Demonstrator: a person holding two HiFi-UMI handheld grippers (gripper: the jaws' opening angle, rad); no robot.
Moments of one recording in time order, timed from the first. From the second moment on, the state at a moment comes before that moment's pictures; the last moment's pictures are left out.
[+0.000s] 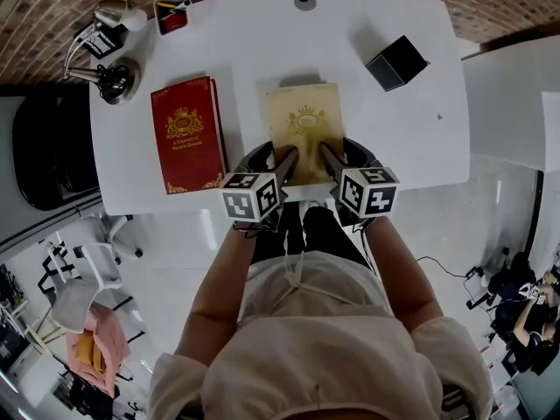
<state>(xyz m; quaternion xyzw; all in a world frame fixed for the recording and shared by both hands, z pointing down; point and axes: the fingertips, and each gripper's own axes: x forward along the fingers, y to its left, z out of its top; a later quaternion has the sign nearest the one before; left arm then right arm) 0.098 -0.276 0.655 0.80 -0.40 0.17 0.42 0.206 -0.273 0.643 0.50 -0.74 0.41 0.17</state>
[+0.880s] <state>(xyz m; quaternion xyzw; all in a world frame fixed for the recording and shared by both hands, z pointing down) 0.042 -0.257 0.518 0.84 -0.44 0.11 0.30 0.152 -0.250 0.511 0.51 -0.79 0.31 0.09</state>
